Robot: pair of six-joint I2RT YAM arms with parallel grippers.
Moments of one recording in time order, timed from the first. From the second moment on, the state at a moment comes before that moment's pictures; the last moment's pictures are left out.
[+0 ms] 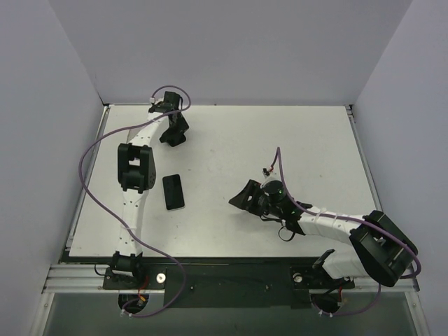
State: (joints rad) left arm -0.19 2.53 2.27 -0.78 -0.27 -0.69; right arm 0.72 1.32 0.42 0.36 -0.09 0.97
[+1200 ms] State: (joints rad) left arm -0.22 2.33 1.94 -0.77 -0.27 -0.57; right arm 0.71 1.19 0.33 0.42 -0.06 1.00
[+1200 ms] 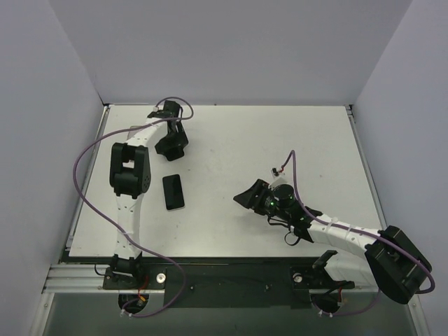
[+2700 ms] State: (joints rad) left arm -0.14 2.43 2.12 -0.77 -0.16 -0.40; right arm 0.71 1.05 0.35 0.26 -0.01 0.95
